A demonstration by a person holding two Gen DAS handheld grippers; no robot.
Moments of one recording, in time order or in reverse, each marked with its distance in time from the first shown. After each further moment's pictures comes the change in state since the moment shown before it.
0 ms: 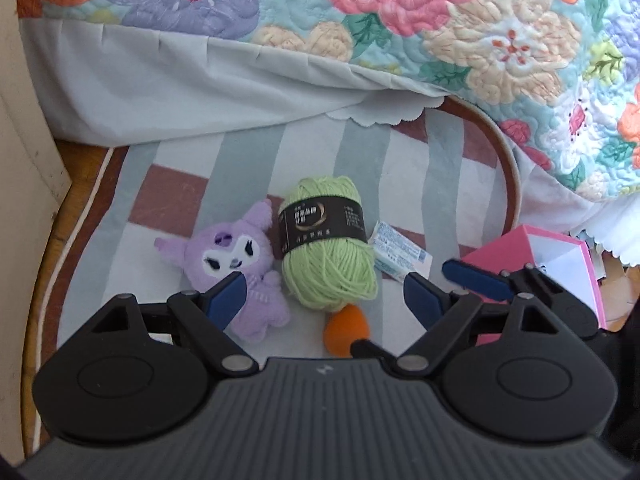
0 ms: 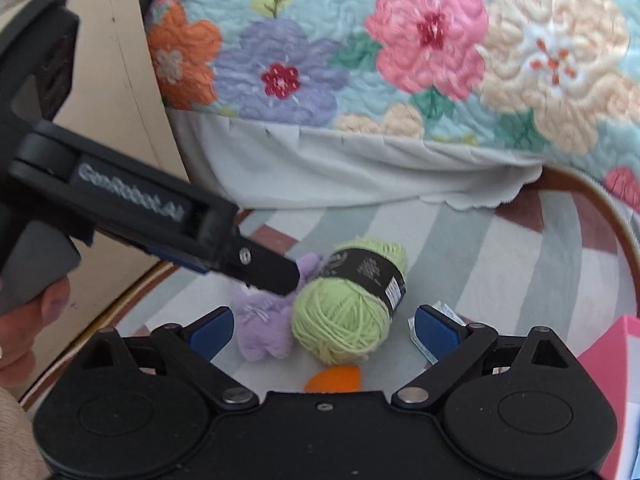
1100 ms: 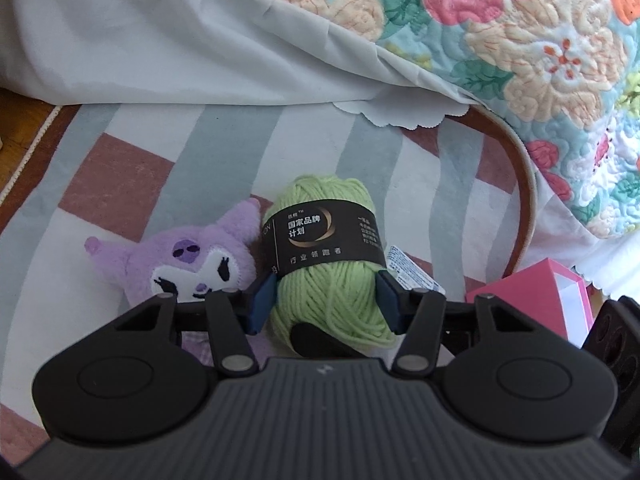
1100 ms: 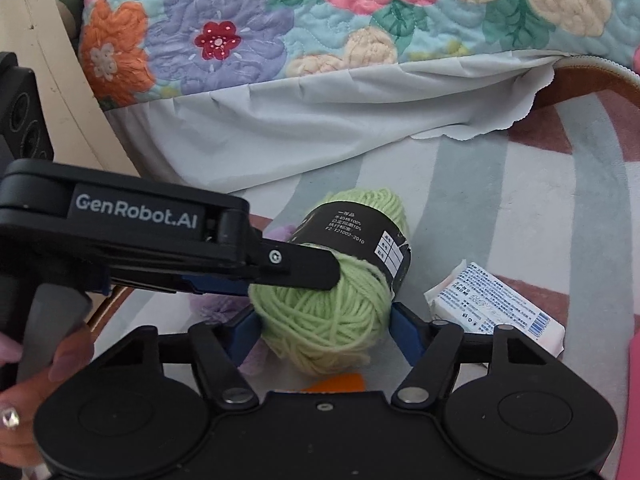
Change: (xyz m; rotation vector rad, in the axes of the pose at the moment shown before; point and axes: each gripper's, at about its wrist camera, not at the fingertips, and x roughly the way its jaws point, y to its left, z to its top) left arm 0.076 0.027 -0.005 -0.120 -0.044 -0.127; right arm 0.068 -0.028 -0.012 0.184 0.012 0.046
